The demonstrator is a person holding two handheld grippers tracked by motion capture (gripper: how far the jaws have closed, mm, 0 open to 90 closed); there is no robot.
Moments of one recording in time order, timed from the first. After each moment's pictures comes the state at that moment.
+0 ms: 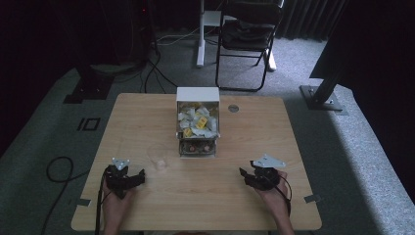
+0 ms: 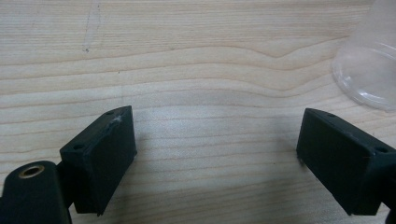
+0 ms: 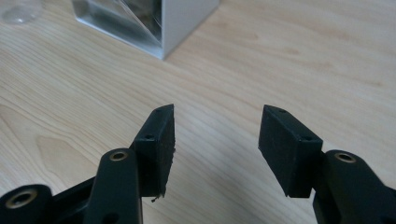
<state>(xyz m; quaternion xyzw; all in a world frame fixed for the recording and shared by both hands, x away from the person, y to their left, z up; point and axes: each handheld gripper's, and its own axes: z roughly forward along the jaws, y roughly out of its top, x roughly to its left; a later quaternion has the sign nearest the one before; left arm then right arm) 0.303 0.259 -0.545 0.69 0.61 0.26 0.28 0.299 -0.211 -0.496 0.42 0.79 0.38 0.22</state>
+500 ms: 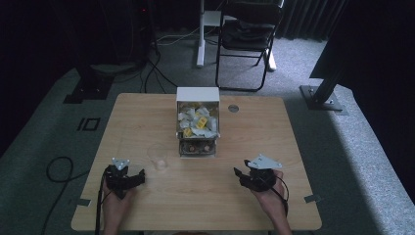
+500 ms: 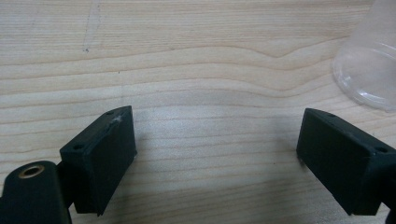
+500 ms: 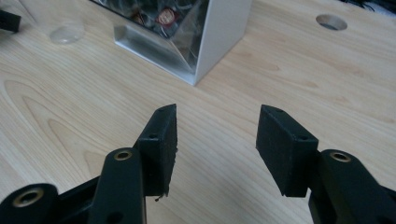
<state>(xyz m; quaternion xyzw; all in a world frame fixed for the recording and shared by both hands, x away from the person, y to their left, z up) 0.303 0.259 -0.545 0.69 0.61 0.26 0.28 0.288 -0.192 -0.476 0.39 0.80 0.40 0.22</state>
